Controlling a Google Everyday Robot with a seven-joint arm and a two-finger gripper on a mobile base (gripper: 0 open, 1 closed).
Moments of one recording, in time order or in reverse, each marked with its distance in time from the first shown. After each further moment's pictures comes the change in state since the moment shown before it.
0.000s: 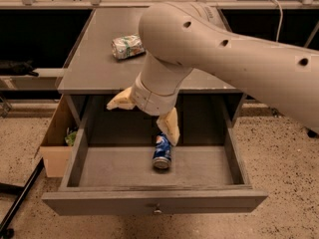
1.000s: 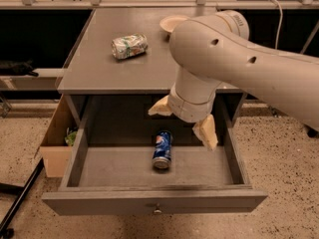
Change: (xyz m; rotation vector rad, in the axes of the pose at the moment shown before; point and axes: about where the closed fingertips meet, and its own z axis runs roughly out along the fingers) arm 0.040 0.091 -0.006 -0.162 0.124 0.173
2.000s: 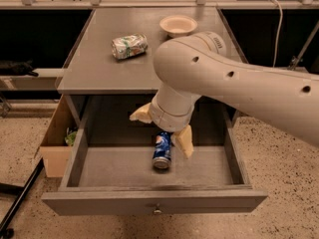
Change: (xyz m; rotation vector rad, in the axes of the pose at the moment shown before) arm -0.031 -0.039 0.032 0.091 -0.056 0.011
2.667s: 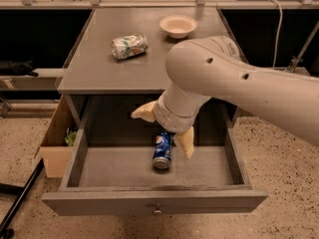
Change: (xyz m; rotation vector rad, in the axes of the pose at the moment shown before) arm 0.001 -0.002 -0.002 0.074 -0.022 0.003
